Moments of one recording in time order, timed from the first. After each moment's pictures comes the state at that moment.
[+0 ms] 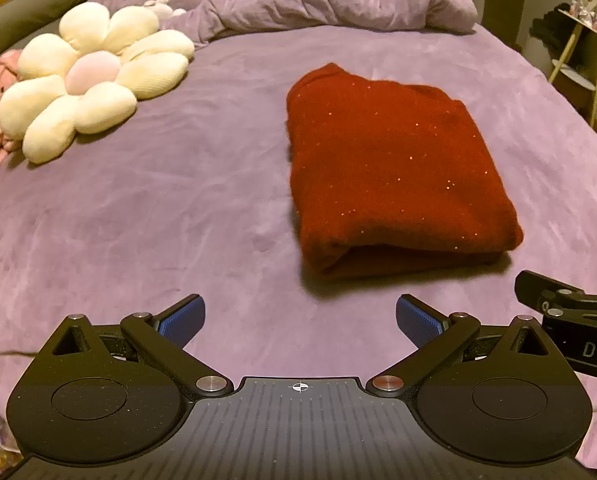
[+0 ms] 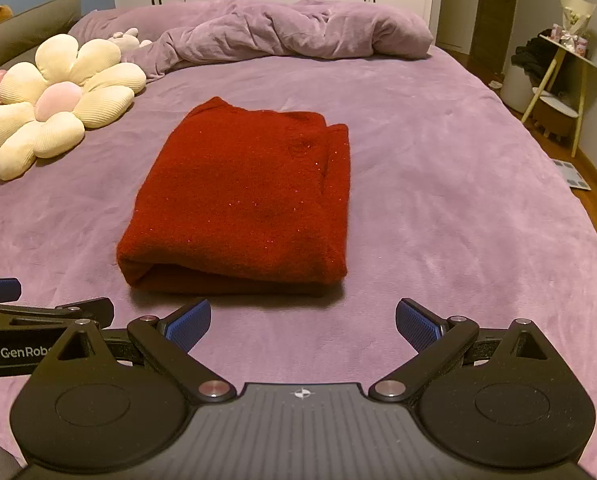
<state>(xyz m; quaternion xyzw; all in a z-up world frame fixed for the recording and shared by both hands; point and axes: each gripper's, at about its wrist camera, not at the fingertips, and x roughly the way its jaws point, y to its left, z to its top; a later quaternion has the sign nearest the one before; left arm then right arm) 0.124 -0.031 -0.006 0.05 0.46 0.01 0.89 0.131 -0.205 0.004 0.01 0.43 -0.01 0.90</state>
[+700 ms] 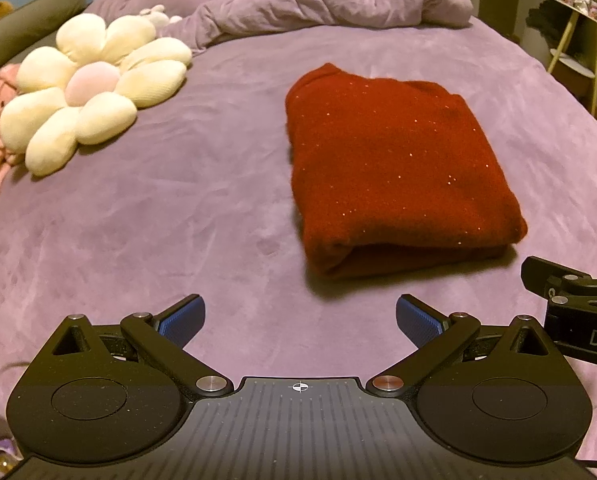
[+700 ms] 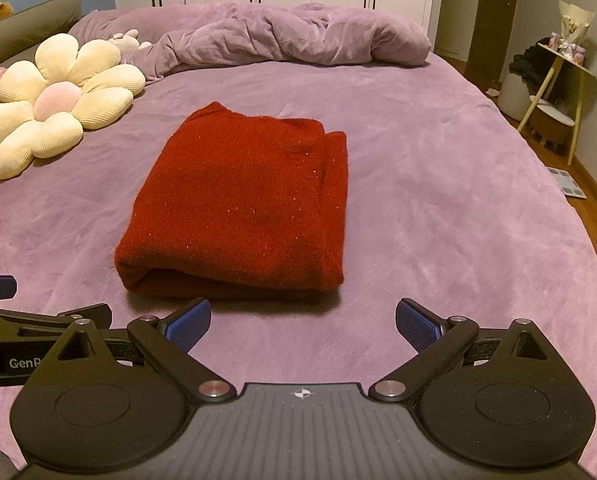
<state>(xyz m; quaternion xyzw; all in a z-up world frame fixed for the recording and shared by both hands) 0.124 -0.033 -0.006 0.07 0.46 0.01 0.89 0.131 -0.201 0.007 0.00 0.43 -0.01 0.90</state>
